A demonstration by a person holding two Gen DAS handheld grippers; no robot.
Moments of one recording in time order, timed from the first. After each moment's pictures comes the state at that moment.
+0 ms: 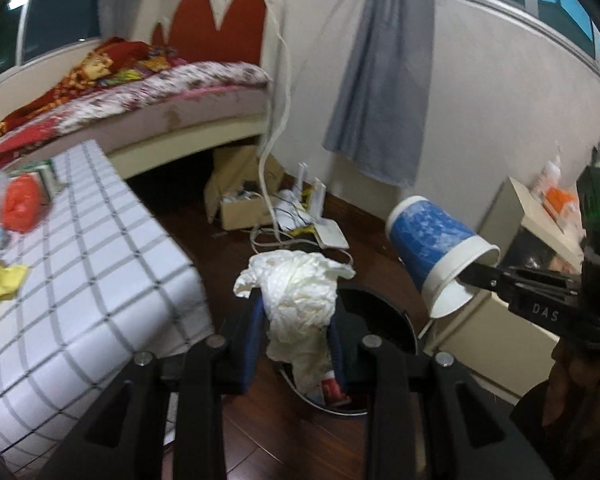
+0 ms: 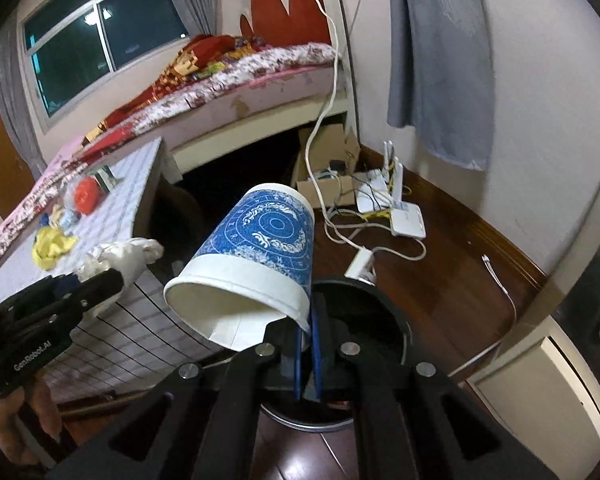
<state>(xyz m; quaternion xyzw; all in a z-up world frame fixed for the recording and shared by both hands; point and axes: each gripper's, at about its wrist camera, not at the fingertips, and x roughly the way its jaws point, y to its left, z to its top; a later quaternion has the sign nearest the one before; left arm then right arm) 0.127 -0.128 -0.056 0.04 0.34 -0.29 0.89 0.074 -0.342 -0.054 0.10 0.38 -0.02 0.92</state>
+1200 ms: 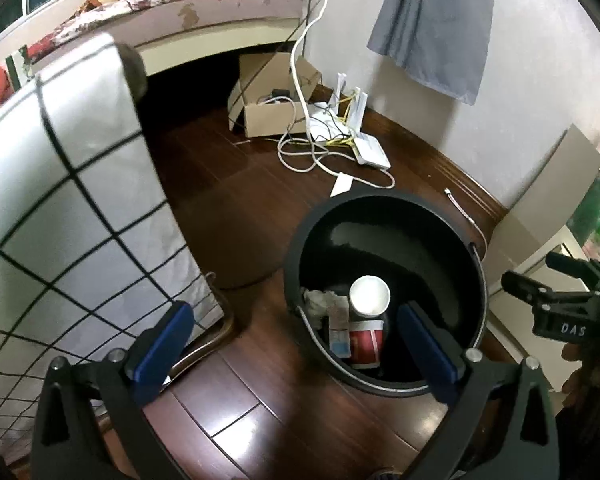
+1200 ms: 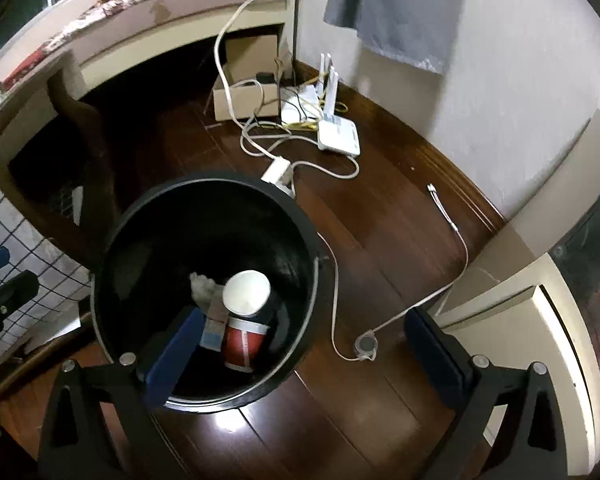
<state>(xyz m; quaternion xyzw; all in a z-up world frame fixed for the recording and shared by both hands) 0.152 -0.143 -0.154 0.06 0.46 -0.21 0.86 0.100 -0.389 -0.170 0.05 0.50 -0.12 0.86</state>
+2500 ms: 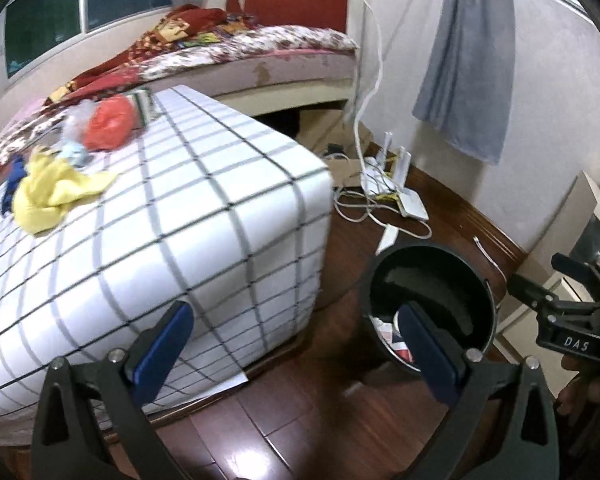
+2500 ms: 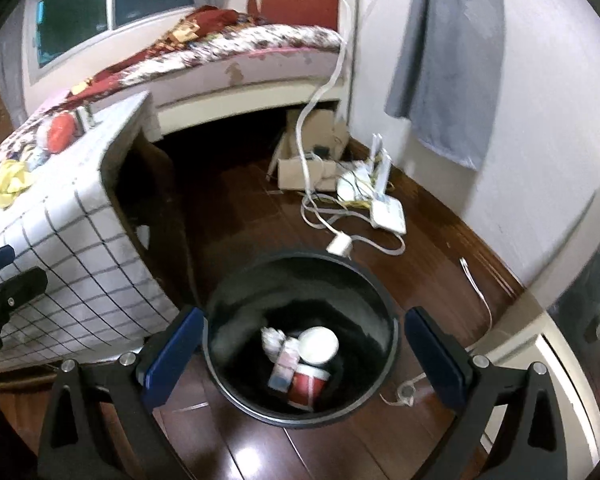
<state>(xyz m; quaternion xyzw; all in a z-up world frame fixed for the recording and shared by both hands) 0.121 -0.061 -0.081 0.04 0.38 -0.13 0.91 0.086 -0.300 -0.098 0.02 0.38 -0.05 0.92</state>
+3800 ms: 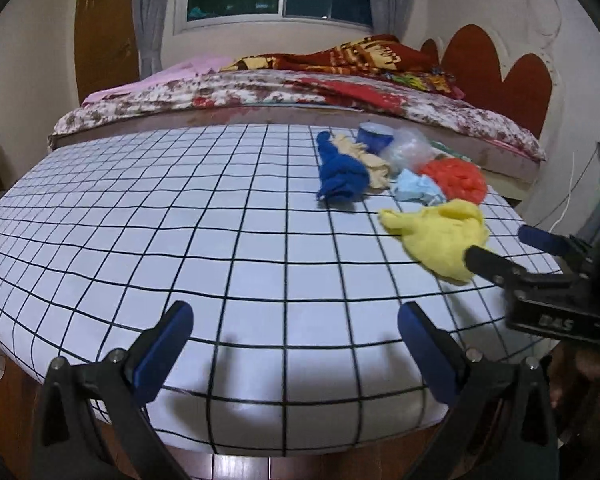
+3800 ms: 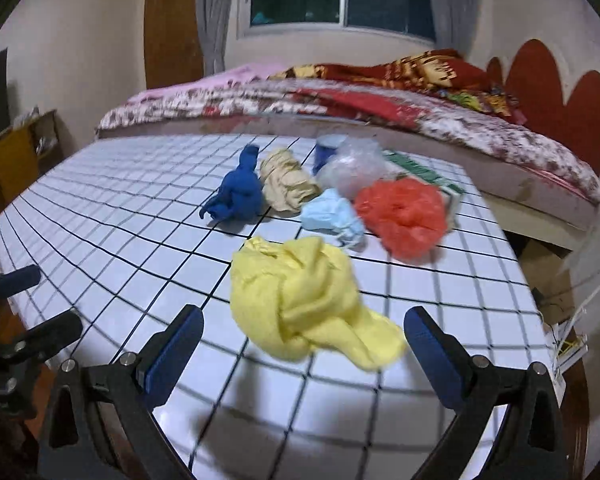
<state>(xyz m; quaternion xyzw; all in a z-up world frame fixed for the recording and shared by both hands) 0.130 0.229 -0.053 -0.09 0.34 0.13 0.93 0.230 0.071 -0.038 -0.11 0.32 0.28 0.90</state>
